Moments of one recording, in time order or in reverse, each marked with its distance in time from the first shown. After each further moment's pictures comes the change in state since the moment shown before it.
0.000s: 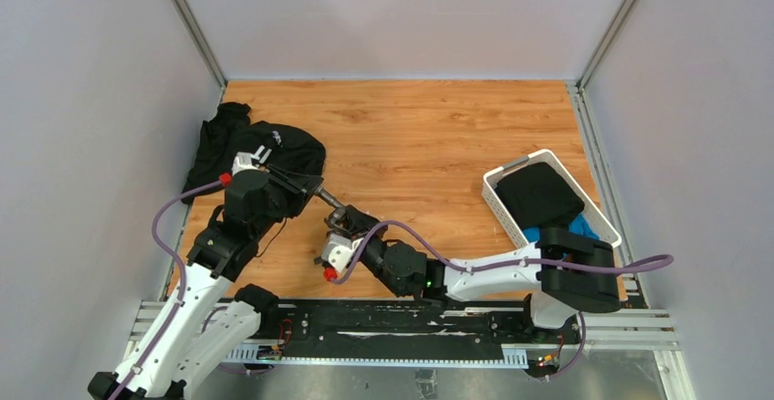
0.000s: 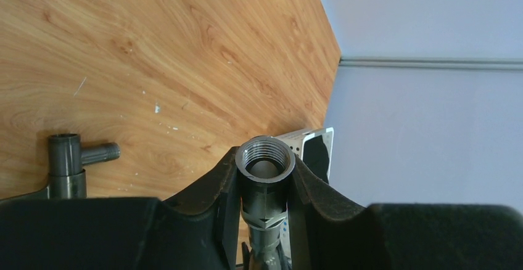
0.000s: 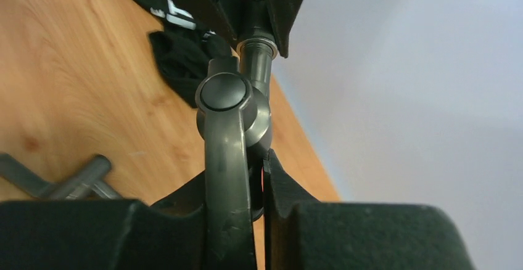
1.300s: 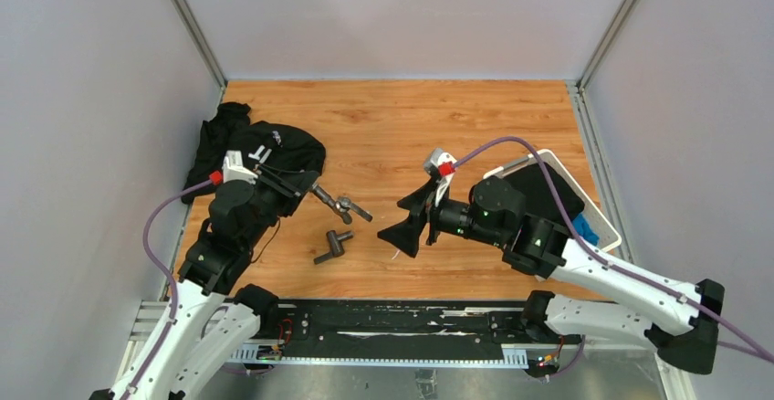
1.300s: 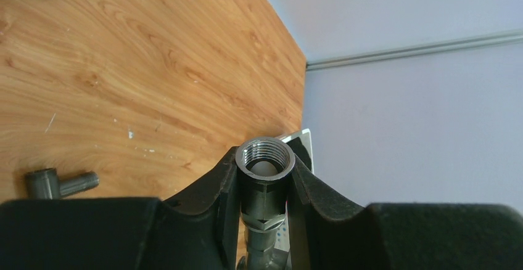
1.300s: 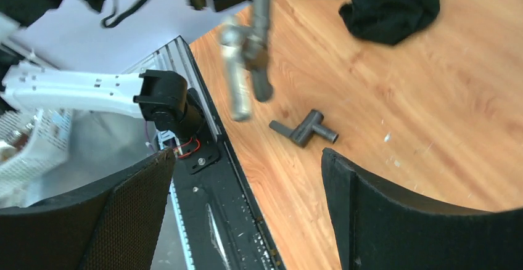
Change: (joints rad) left arm -0.003 -0.124 -0.047 0.106 -0.022 0.085; right arm -0.455 -0.658 0.070 -0.970 -0.844 1.318
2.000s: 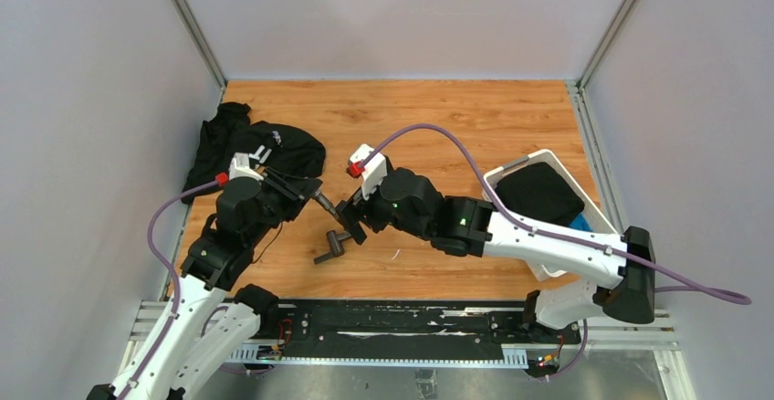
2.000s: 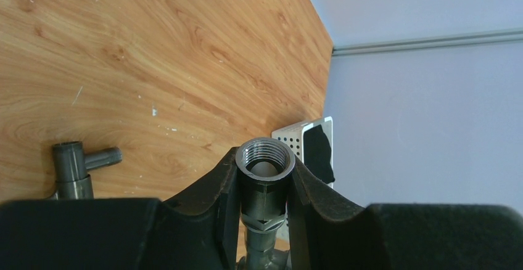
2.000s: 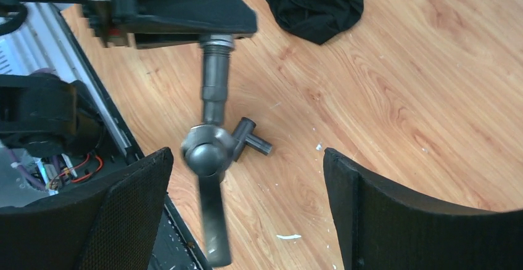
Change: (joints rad) left arm 0.000 0.057 0.035 -0.110 0.022 -0.006; right arm 0.272 0.428 0.434 -0.218 0.494 -0.277
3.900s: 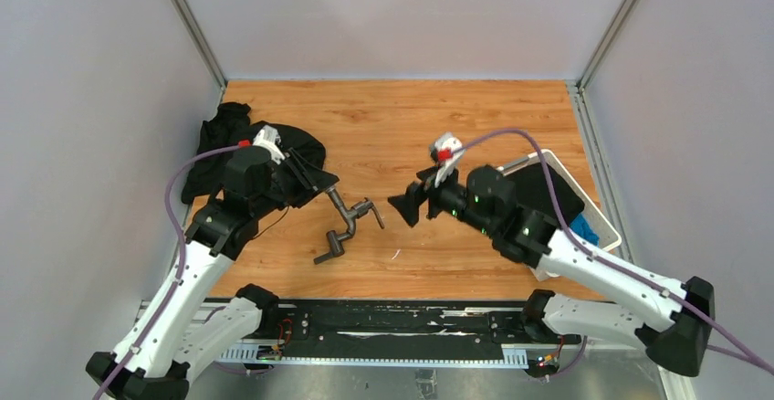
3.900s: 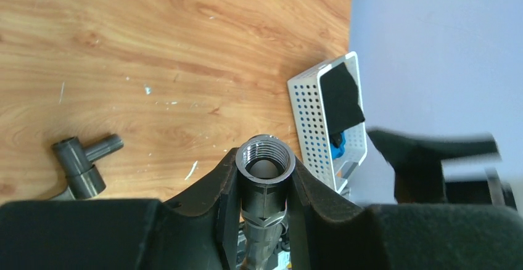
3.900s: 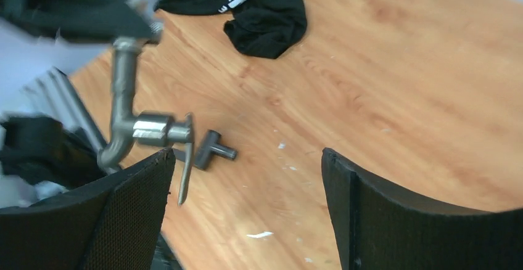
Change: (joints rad) left arm 0.003 0.191 0.196 -0.064 0.234 0.235; right arm -0.407 -0.313 -0.366 0.211 -0.326 0.196
